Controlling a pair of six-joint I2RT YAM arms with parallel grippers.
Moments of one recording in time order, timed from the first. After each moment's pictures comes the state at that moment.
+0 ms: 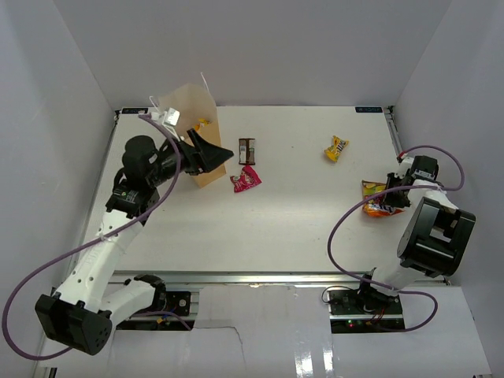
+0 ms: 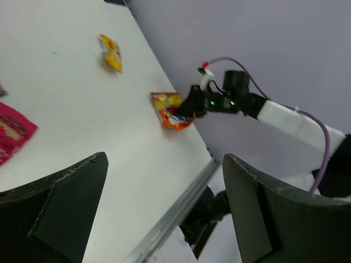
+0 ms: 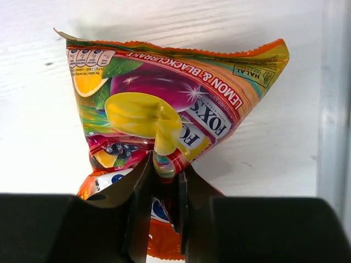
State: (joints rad) left arm -0.27 1.03 1.05 -0.10 0.54 -0.72; right arm -0.39 1.57 0.90 -0.38 -0.20 -0.15
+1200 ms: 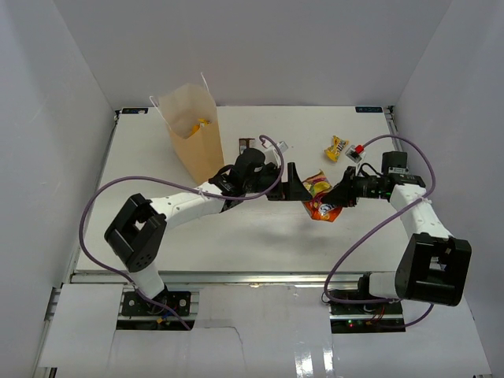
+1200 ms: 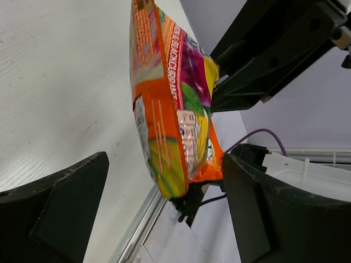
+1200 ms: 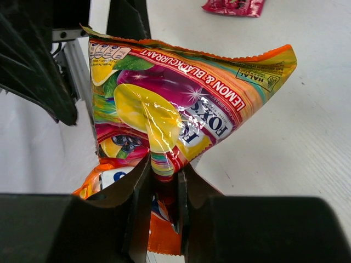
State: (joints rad) left arm -0.81 1.70 1.15 0.17 0.48 -0.78; right arm -0.13 1.32 0.89 -0.67 -1.20 -0.50
